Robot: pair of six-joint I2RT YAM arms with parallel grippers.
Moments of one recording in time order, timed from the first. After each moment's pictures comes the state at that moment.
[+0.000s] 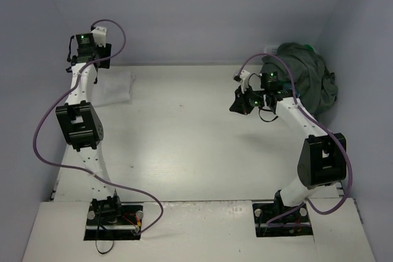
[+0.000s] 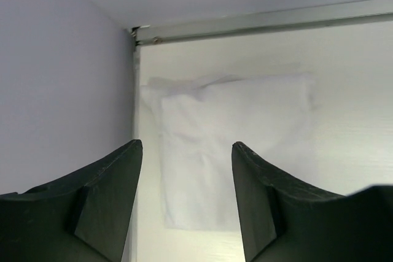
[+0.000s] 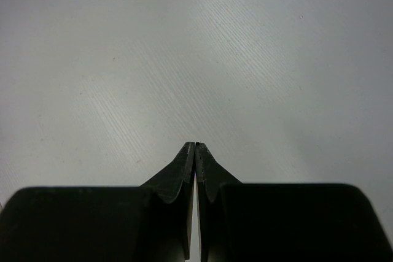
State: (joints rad) left arm 0.18 2.18 2.10 -0.47 -0.01 0.29; right arm 0.16 1.58 1.17 -0.43 -0.75 -0.40
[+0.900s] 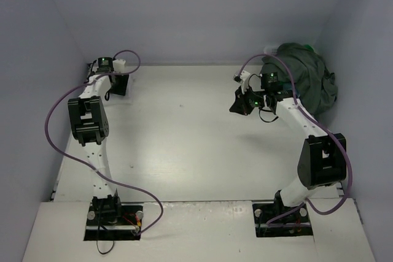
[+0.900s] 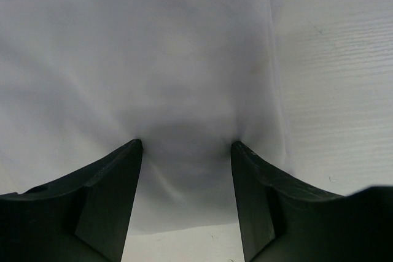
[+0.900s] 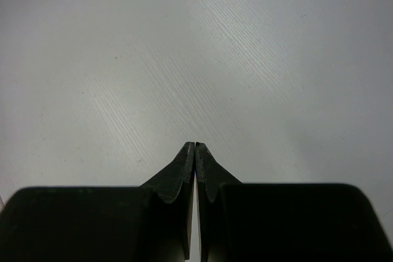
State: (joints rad) left arm 0.12 2.27 1.88 -0.53 0.07 0.28; right arm 0.16 1.58 1.16 -0.43 -0.76 -0.41
